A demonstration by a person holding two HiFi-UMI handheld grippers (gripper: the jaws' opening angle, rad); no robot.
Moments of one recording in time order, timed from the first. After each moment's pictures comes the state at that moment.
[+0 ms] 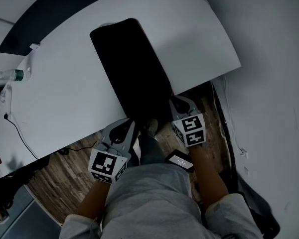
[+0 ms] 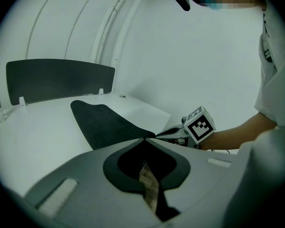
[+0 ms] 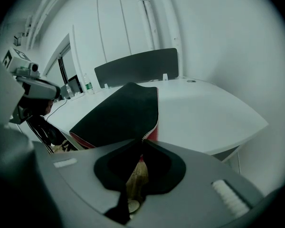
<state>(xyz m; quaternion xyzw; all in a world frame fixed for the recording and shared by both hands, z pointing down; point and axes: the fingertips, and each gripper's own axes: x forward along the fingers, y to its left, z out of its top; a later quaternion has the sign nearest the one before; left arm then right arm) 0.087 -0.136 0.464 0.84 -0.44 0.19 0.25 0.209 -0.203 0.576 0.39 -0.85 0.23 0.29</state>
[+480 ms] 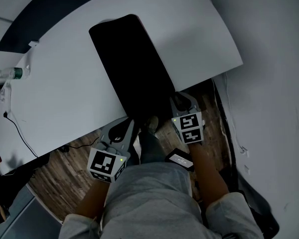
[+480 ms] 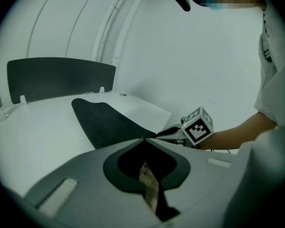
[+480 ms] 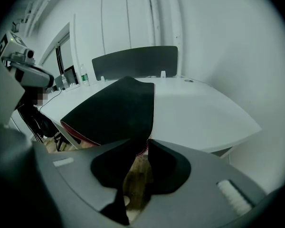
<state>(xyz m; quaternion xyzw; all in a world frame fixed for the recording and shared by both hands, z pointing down) 0.085 -0.133 0.470 0.84 -0.45 0.20 0.25 0.216 -0.205 0.589 0.40 -0.83 0.21 0.32</state>
